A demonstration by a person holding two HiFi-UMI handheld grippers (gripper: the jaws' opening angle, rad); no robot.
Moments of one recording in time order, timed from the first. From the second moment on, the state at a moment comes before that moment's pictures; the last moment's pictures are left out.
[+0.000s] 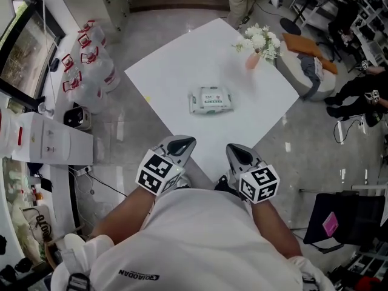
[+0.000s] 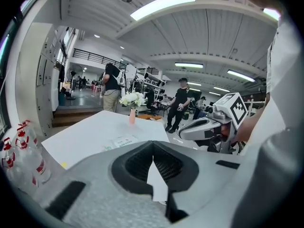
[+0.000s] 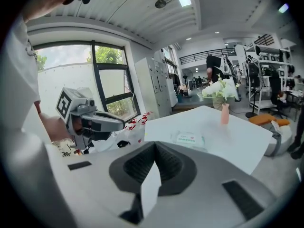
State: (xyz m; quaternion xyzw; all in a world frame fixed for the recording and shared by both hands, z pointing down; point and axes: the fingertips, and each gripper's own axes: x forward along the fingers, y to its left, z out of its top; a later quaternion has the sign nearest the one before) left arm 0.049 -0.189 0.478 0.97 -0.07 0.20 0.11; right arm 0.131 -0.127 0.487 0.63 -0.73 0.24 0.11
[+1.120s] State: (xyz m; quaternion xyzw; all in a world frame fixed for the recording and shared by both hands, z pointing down) left arm 0.073 -0.215 0.487 0.95 -0.20 0.20 0.15; right arm 0.183 -0.188 0.491 0.55 -0.80 0.22 0.13
